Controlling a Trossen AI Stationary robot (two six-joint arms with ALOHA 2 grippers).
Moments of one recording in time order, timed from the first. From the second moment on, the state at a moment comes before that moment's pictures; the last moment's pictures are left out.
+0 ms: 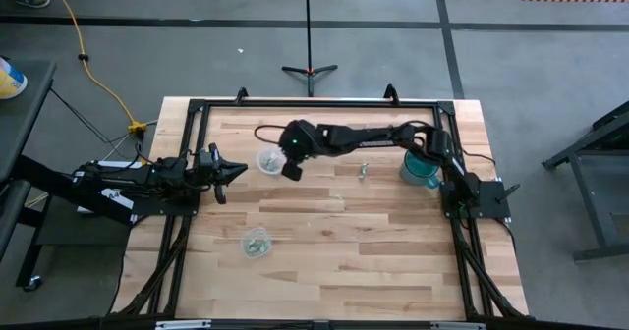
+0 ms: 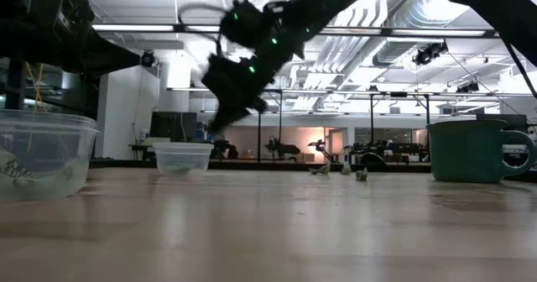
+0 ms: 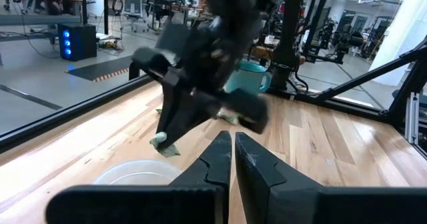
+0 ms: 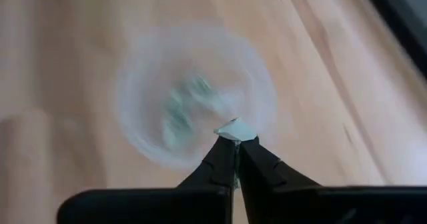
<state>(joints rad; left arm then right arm) -0.08 0.02 0.05 -0.07 -0.37 -0.18 -0.20 2.21 1.75 -0.32 0.07 0.02</state>
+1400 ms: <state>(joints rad) -0.08 0.02 0.05 -0.07 -0.37 -0.18 -0.12 2.23 1.79 -0.22 0.10 -0.39</state>
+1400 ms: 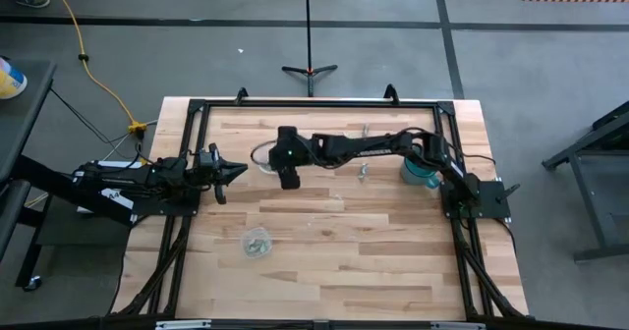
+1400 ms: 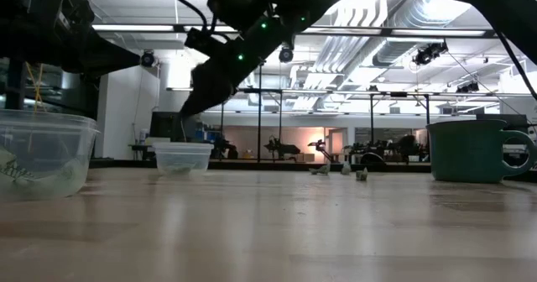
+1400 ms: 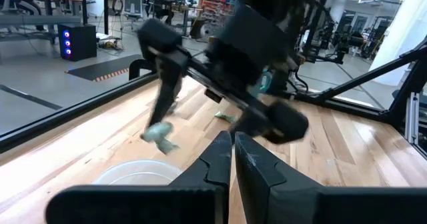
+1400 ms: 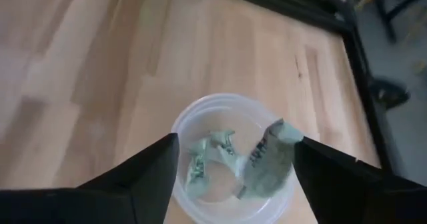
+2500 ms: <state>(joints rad) -0.08 0.02 0.05 -0.07 -0.37 -0.18 -0.03 2.25 1.79 -0.18 0.42 -0.90</state>
